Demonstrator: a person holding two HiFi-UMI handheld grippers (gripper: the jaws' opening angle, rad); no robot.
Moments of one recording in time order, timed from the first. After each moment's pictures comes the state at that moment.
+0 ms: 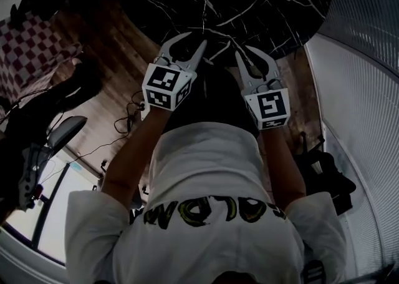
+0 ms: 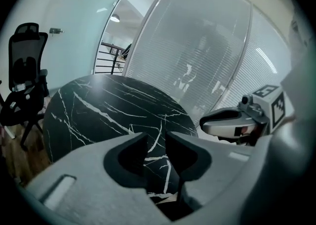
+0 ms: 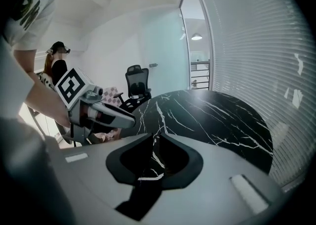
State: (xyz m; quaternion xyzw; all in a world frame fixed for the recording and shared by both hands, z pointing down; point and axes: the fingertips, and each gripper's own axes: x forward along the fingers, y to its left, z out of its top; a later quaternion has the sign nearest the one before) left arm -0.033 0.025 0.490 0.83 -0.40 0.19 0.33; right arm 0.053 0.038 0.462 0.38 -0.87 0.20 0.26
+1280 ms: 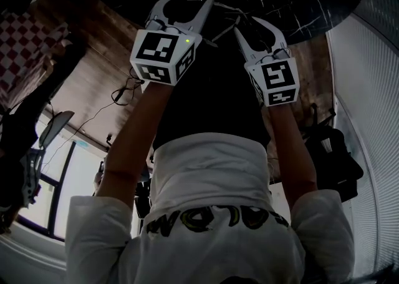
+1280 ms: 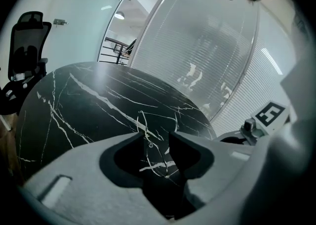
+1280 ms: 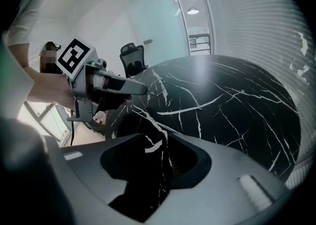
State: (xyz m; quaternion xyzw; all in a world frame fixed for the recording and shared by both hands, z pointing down) left arm -0.024 -0.013 0.582 0.82 -0.41 0.19 0.34; right arm 0.054 0.057 0.608 0.34 -0.83 0.29 0.34
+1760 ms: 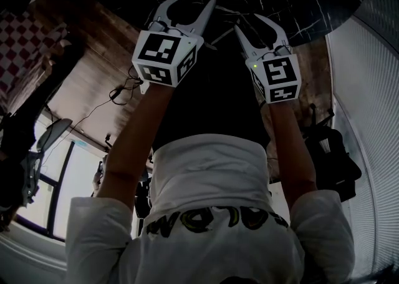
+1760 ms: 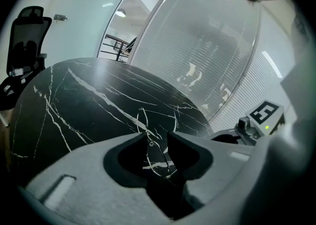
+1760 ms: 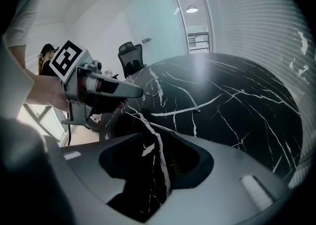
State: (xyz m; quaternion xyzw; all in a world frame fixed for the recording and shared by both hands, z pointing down) left arm -0.018 -0.013 0.588 0.82 -0.41 0.18 0.36; right arm 0.058 0.044 0.616 0.35 -0.82 0.29 0.34
